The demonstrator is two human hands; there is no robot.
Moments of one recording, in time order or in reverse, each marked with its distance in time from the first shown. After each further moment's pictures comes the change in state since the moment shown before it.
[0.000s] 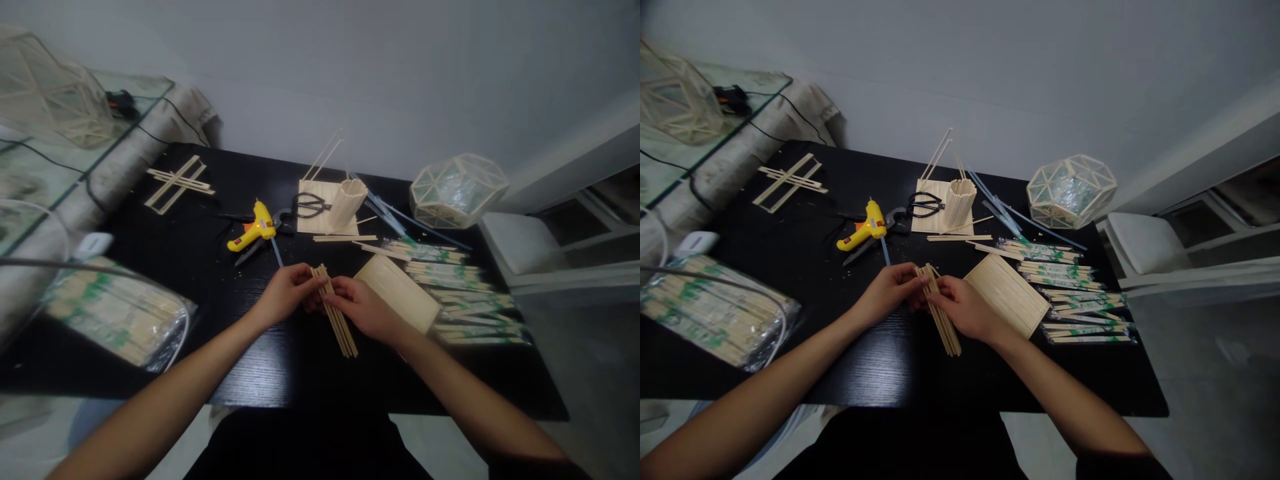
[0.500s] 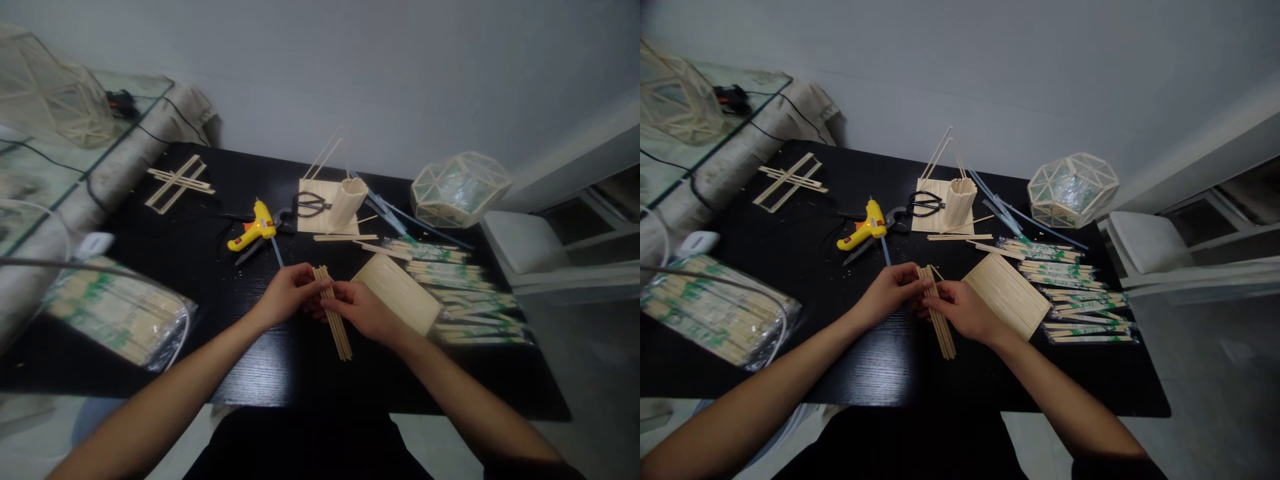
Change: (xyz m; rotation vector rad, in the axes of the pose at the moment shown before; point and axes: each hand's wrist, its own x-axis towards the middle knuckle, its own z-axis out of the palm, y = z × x) left_hand -0.003 0.002 0.001 0.075 -0.008 0.045; right_hand -0.002 0.000 0.005 0.134 -0.069 0.048
